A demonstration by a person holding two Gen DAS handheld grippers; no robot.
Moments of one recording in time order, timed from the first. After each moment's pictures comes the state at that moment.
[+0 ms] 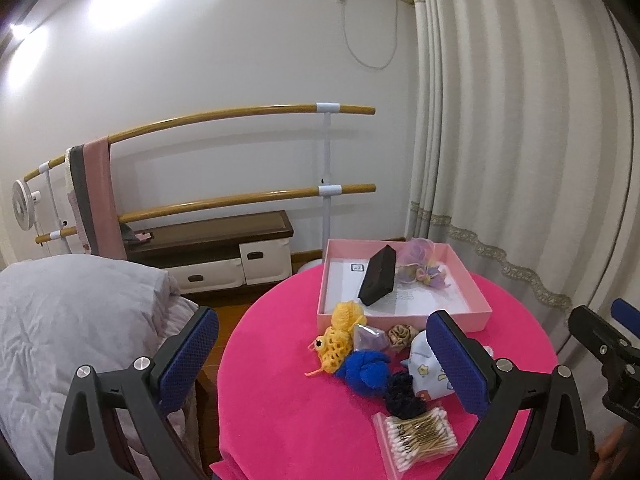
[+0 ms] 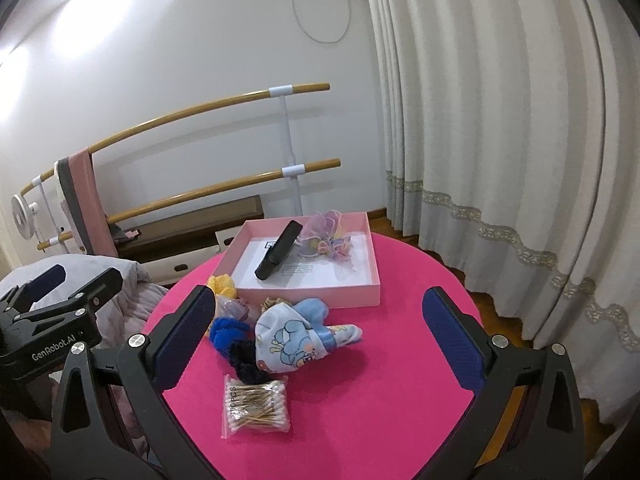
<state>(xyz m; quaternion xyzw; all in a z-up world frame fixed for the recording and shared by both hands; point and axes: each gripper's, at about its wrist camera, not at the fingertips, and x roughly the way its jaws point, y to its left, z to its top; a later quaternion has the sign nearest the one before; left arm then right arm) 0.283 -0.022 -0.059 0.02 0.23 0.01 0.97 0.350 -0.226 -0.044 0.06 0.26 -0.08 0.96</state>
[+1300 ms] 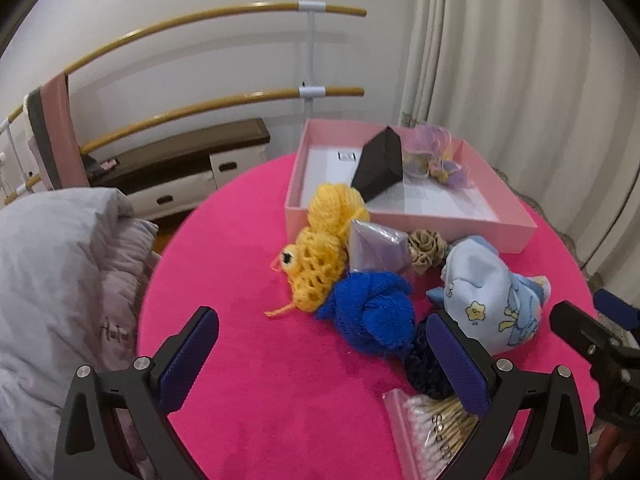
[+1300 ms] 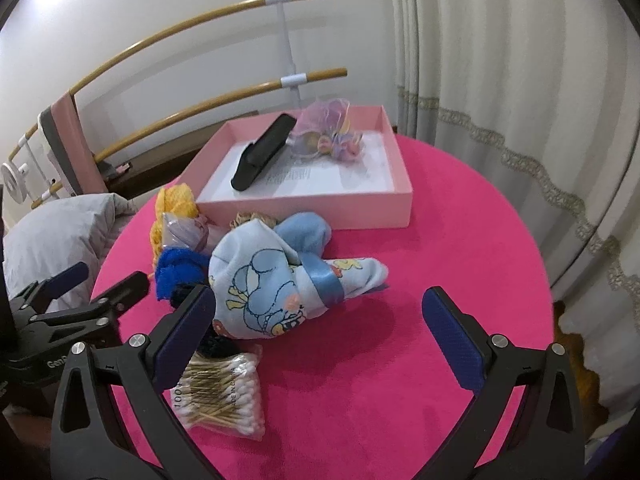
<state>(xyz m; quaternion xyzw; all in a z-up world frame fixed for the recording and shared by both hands) 0.406 -0.014 -0.154 0.01 0.40 -0.03 0.92 0.433 -0.239 -0.153 0.08 0.41 -0.05 0.91</state>
